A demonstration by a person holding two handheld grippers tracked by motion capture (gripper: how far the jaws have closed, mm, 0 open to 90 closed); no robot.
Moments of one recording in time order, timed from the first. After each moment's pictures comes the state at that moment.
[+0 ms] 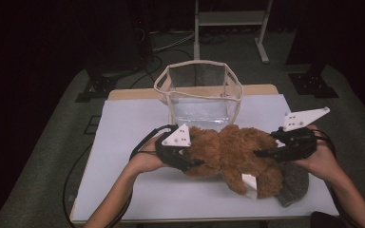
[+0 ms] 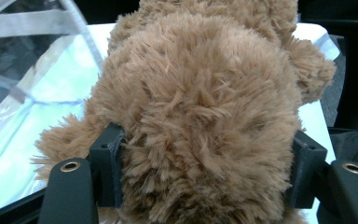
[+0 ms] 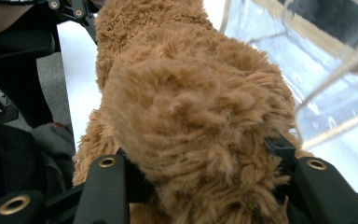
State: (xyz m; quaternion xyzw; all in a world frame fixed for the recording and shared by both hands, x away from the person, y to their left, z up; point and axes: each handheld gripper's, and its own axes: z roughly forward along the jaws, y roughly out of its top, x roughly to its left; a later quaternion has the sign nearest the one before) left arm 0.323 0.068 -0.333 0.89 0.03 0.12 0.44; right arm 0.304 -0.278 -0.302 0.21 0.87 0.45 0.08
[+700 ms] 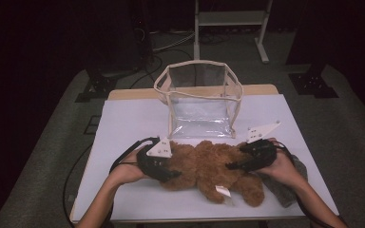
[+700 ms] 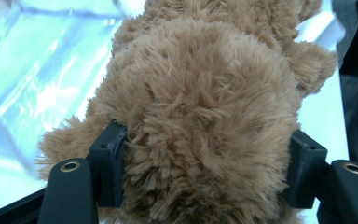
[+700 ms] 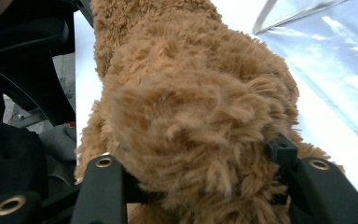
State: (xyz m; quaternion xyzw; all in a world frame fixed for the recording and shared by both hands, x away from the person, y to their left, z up) left arm 0.313 0.132 -0.370 0.92 0.08 0.10 0.37; right arm 0.331 -0.215 -0.378 0.19 0.87 0.45 -0.01
